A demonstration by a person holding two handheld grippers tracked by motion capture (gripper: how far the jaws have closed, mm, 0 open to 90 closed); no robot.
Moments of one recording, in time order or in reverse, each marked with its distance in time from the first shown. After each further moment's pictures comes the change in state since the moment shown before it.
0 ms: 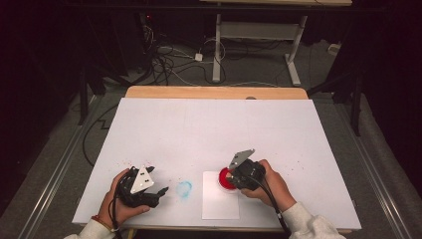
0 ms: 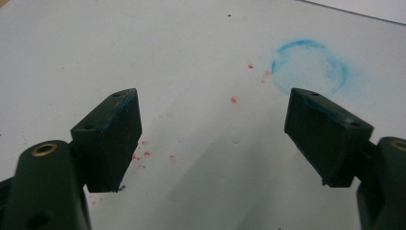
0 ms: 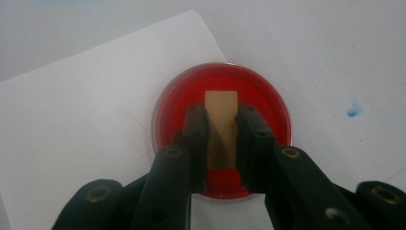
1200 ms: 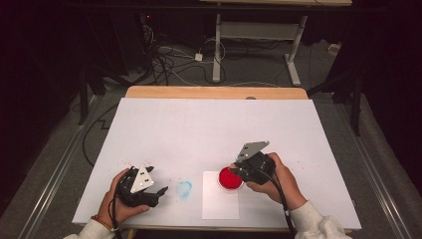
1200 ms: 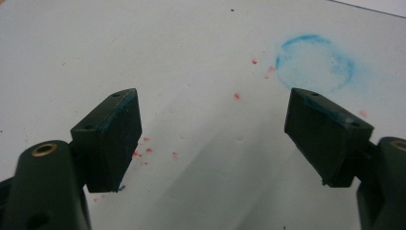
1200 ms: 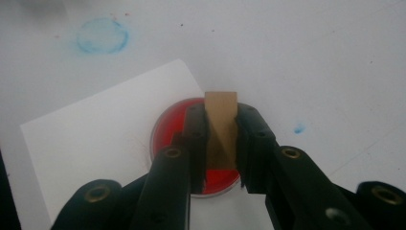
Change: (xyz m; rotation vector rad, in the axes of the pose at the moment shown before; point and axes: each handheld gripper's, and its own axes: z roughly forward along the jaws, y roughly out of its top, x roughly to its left) left arm 0.001 -0.001 0.001 0.011 0.004 -0.001; right arm -0.007 0.010 -0.046 -0.116 -0.033 0.013
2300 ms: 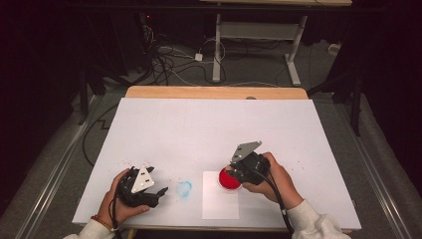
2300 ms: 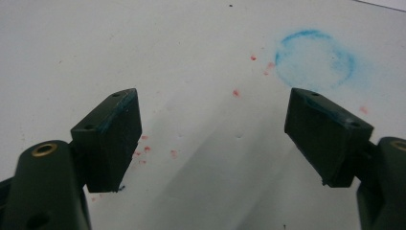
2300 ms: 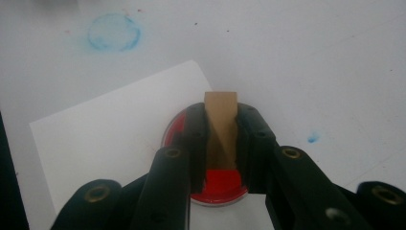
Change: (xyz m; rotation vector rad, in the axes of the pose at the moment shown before) left arm 0.000 0.000 0.001 0.010 -0.003 0.006; right arm 0.007 0.007 0.011 0.043 0.028 -0.034
